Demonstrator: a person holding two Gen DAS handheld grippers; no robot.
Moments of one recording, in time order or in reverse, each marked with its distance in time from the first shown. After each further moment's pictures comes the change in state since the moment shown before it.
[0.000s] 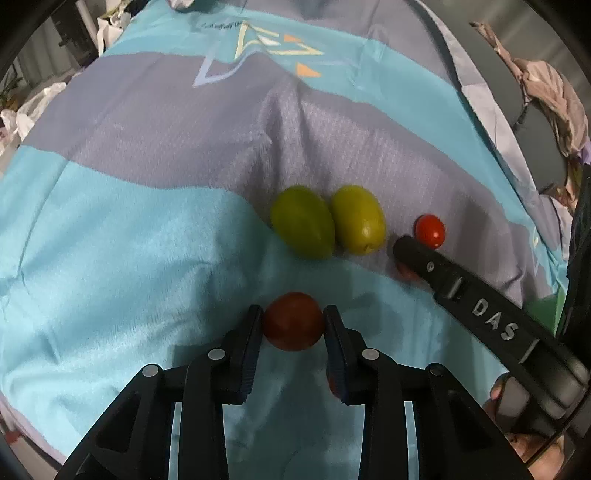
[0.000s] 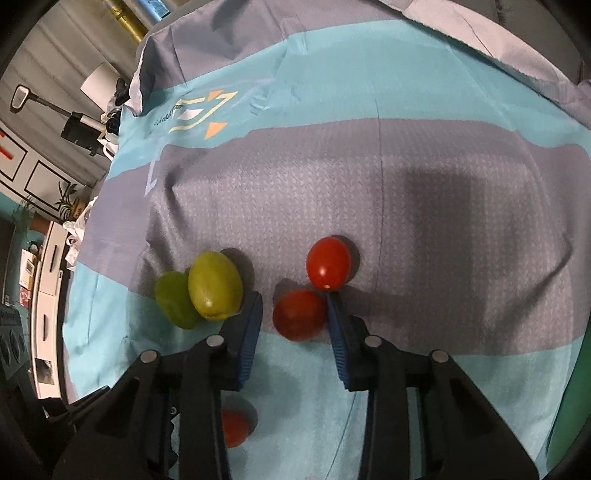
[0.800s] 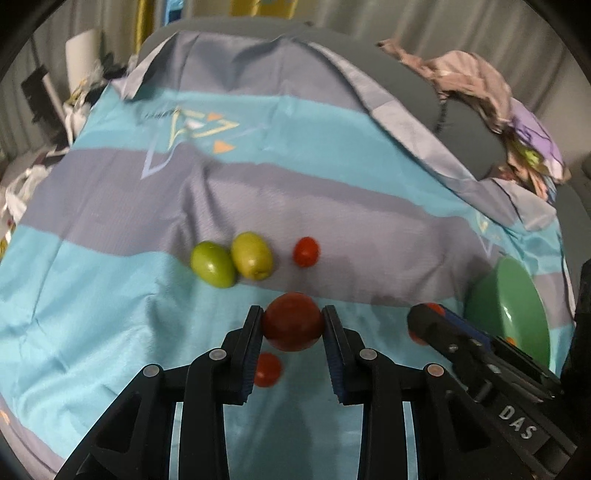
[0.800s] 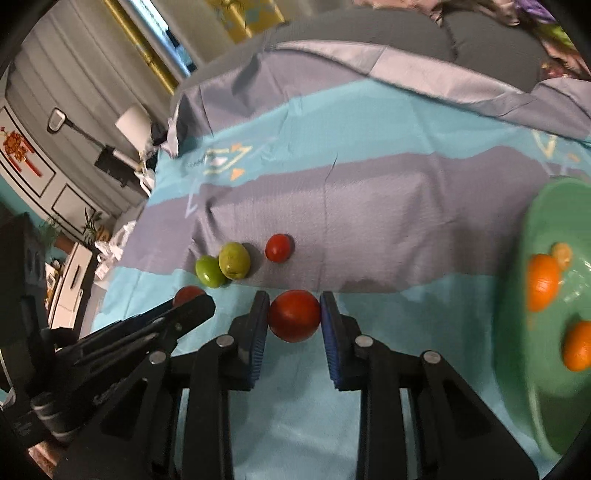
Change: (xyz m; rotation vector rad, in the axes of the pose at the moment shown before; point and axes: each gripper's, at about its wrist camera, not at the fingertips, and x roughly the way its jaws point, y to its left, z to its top) left arm -0.050 -0.067 -0.023 0.212 -0.227 -0.070; right arm -0.113 -0.042 -0.060 0.040 -0.236 0.106
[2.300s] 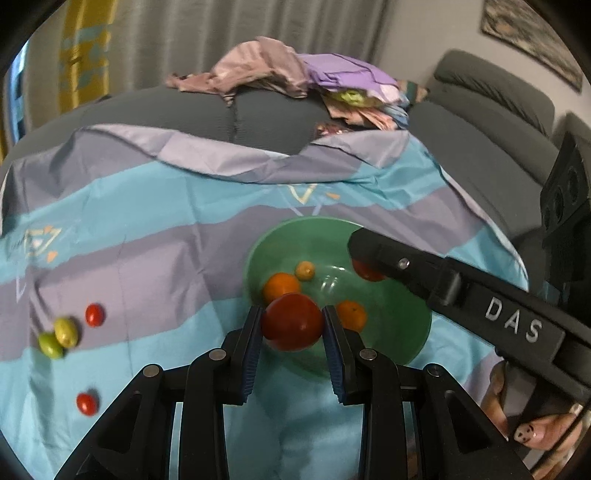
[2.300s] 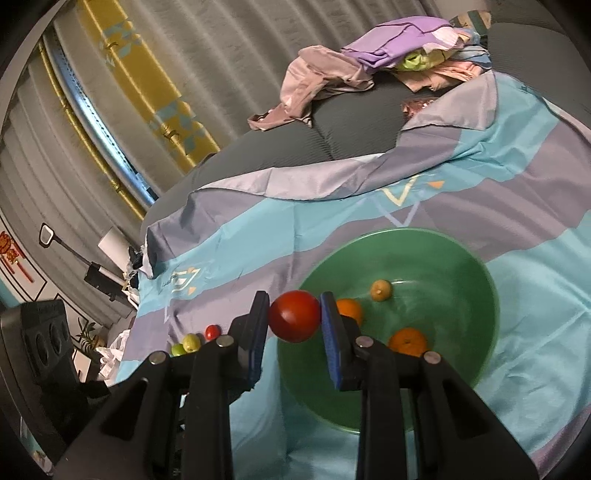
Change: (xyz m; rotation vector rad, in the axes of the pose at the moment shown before) left arm -0.032 -0.189 -0.039 0.460 -0.101 -0.294; right arm -0.152 -0.114 -0.022 0.228 -0.360 -0.089
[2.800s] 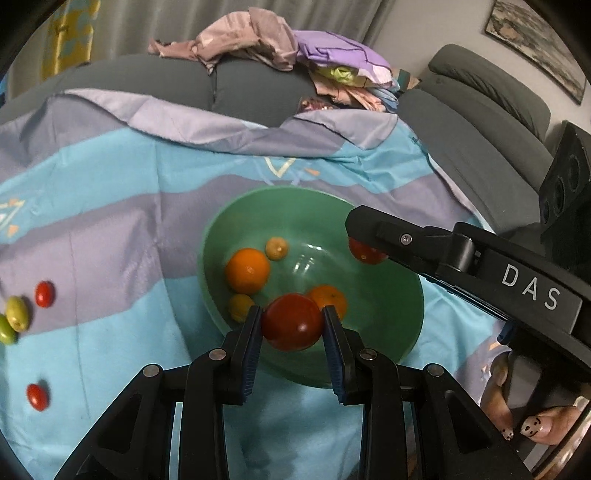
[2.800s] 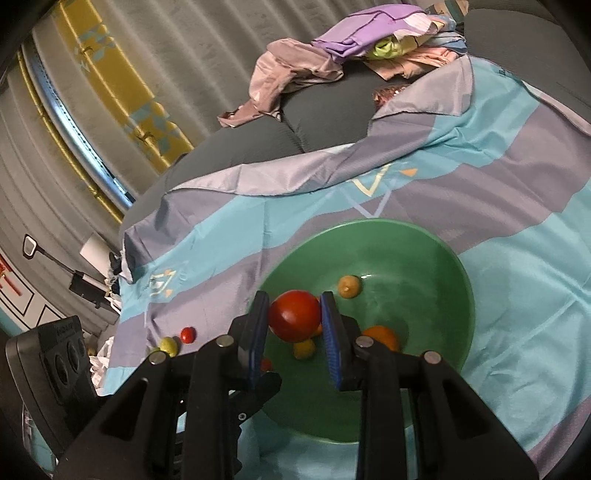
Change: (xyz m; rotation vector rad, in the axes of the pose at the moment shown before) left arm 0.034 0.000 -0.015 -0.066 0.079 -0.122; right arm 0.013 -0.026 0.002 0.048 0.034 -0.068
